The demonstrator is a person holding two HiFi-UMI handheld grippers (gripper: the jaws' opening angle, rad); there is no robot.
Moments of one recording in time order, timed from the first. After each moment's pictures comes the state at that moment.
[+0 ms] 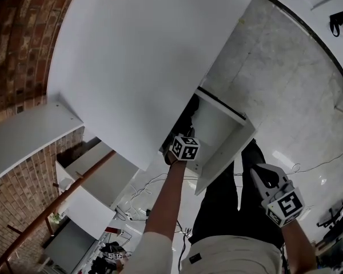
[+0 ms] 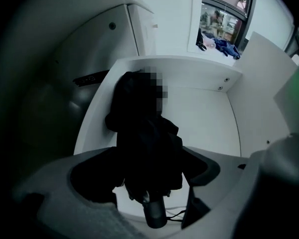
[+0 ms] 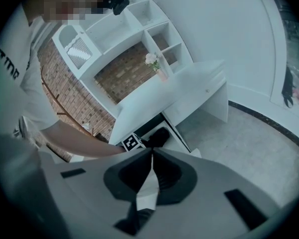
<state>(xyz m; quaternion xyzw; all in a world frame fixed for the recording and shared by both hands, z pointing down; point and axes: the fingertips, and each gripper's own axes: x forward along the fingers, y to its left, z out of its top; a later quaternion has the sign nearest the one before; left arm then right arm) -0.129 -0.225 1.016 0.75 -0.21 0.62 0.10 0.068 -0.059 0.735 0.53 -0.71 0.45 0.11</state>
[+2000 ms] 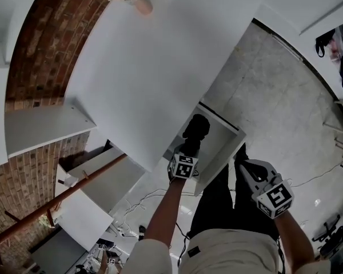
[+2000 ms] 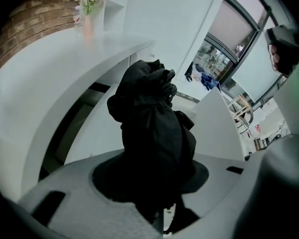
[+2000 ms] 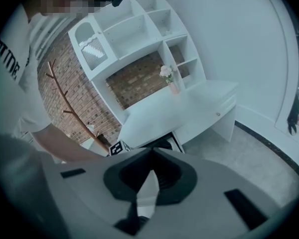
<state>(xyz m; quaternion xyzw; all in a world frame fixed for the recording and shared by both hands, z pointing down) -0.097 -0.164 0.927 0.80 -0.16 0.51 0.26 0.064 -0.092 0.670 0.53 -0.74 0.38 0.12</state>
